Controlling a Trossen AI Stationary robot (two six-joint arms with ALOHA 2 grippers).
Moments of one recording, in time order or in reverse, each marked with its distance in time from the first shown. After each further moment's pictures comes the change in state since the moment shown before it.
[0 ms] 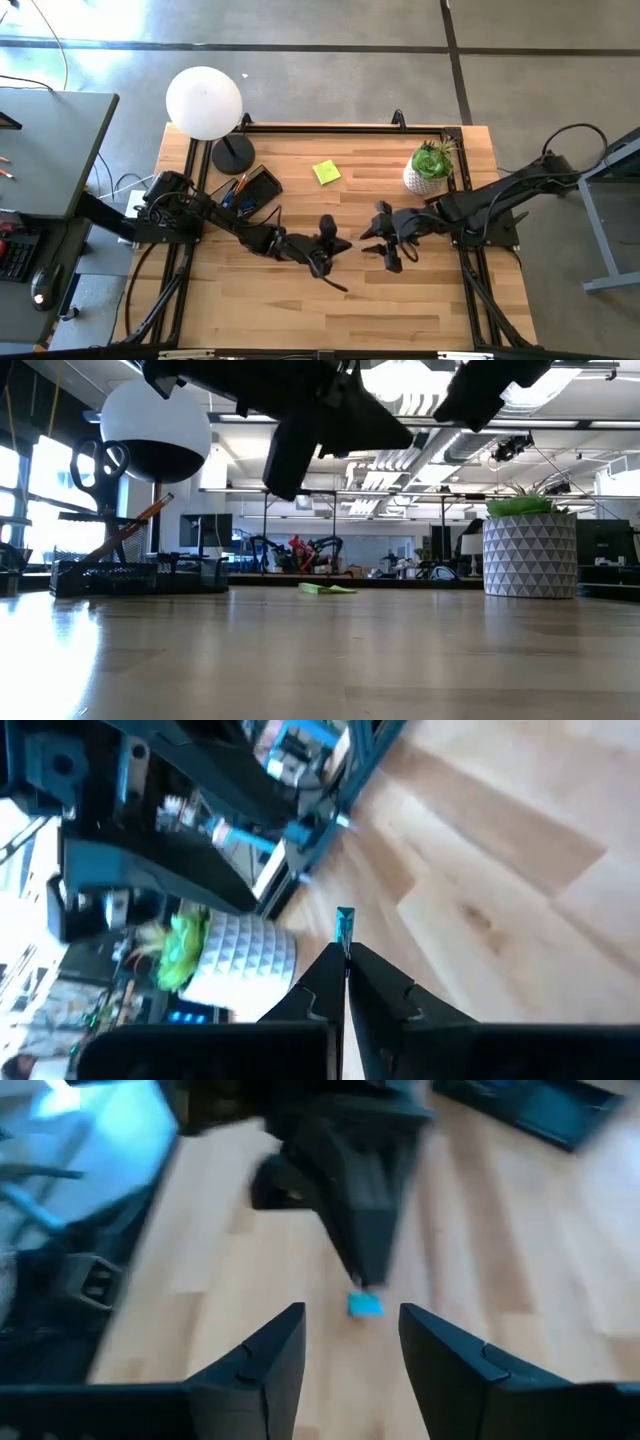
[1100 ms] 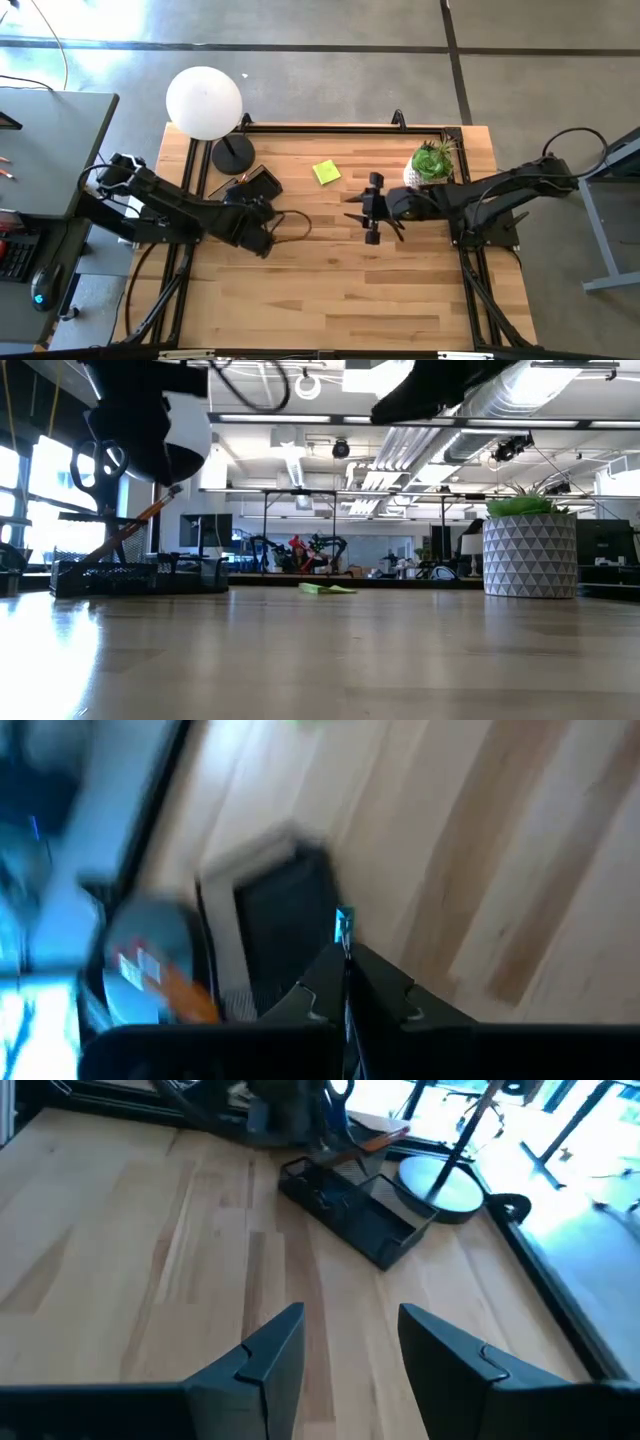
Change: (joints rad) left arm -0.034 -0.410 0.039 -1.662 -0.232 -1.608; right arm -0.147 0.045 0.000 0.219 0.234 -0.363
